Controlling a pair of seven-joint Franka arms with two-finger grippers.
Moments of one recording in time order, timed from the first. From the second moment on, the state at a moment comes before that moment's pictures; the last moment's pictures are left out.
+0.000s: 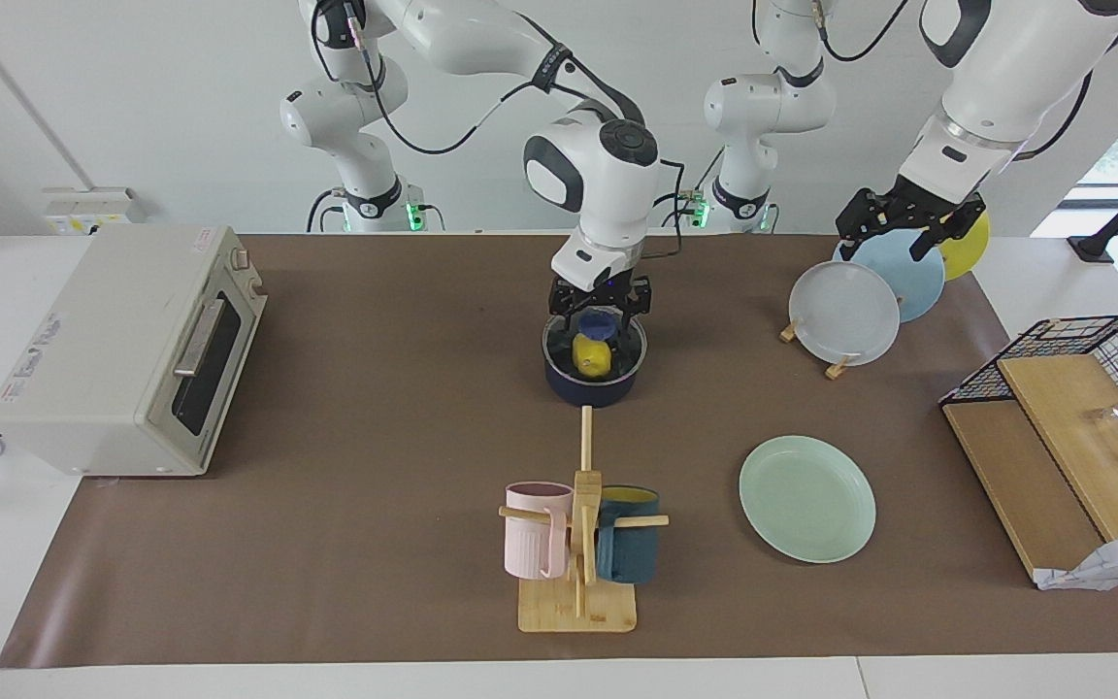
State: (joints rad) left arm -0.05 -0.02 -0.07 -1.57 -0.02 1.49 -0.05; right arm 0.74 0.37 0.01 -1.61 -0.06 1.97 0.76
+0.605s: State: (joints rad) left arm -0.05 -0.02 -0.07 -1.57 -0.02 1.49 -0.05; right arm 0.74 0.37 0.01 -1.63 -0.06 2.01 0.76
